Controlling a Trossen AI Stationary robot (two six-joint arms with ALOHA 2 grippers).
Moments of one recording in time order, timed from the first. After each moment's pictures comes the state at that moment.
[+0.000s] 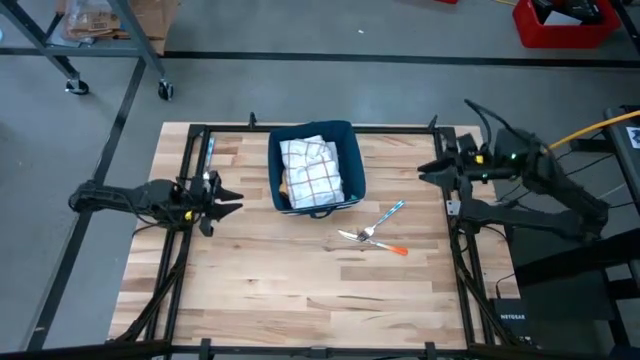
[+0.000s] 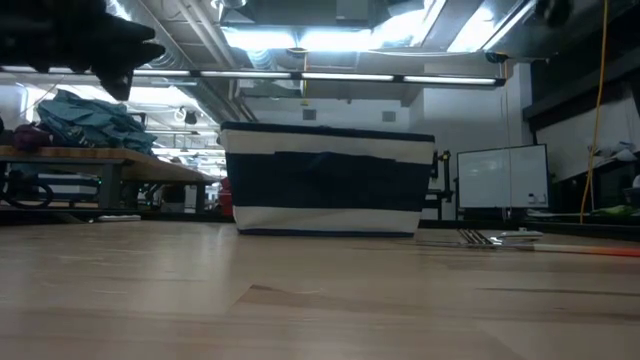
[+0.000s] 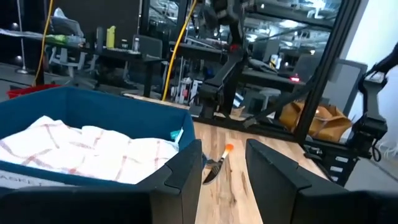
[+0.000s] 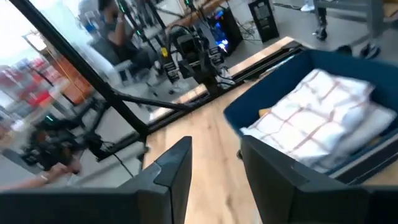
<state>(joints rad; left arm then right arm) -0.14 0.08 0.13 0.01 -0.24 -0.18 -0.36 0.56 0.97 -0.63 -0.38 0.43</state>
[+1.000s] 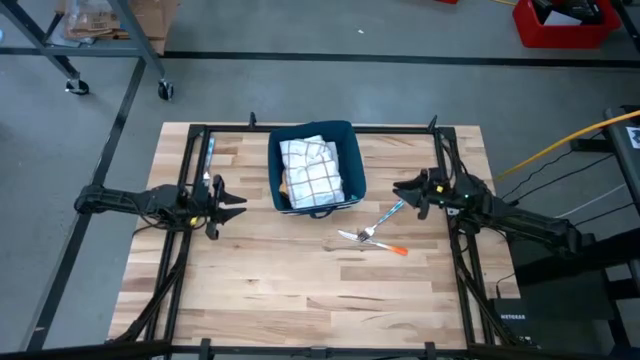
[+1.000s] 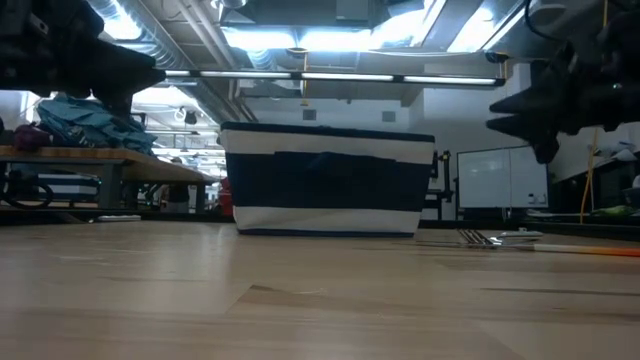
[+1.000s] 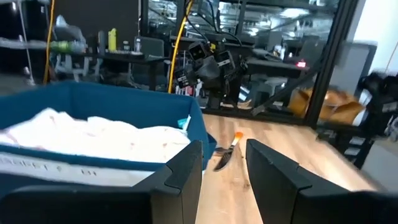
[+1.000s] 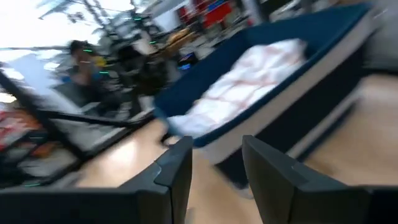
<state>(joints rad) -0.14 0.01 0.01 0.05 -0.24 -0.12 -0.36 0.12 0.01 0.05 -0.17 0.49</state>
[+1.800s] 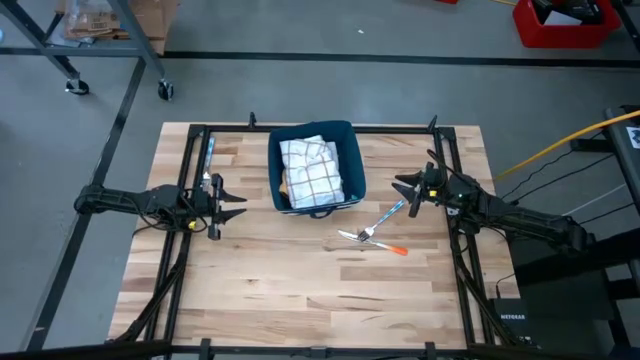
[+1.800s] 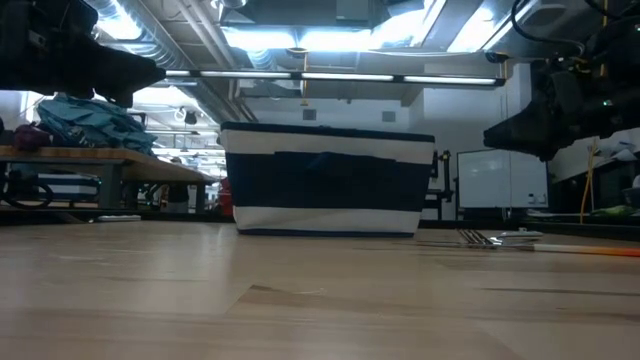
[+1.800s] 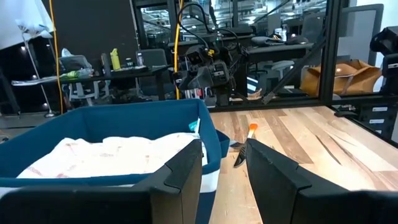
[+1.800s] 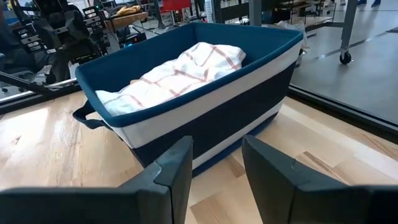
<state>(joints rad) -0.14 0.01 0.01 0.05 -0.24 0.11 -0.36 0.20 0.01 0.03 0.03 0.16</state>
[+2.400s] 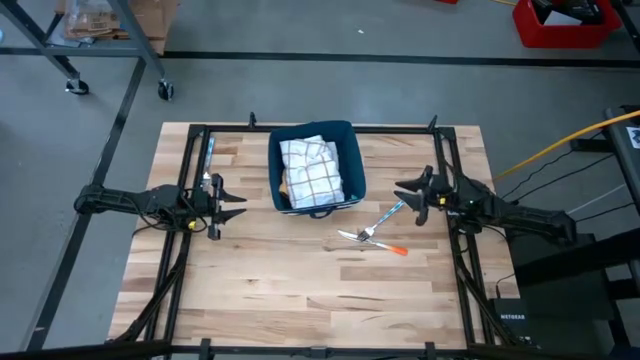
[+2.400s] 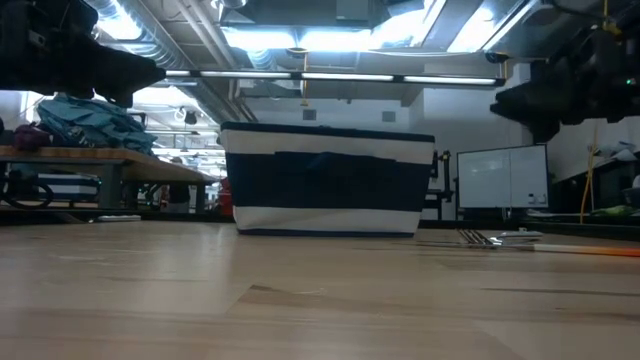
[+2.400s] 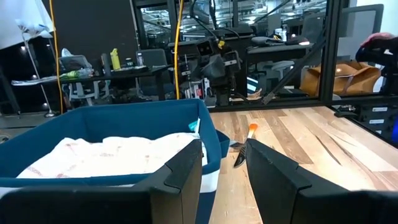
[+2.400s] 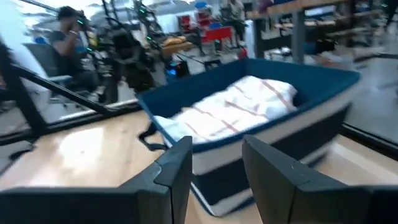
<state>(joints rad) -0.14 0.01 0.01 0.05 -0.24 0.10 -0.19 0.05 0.01 0.03 0.04 0.16</state>
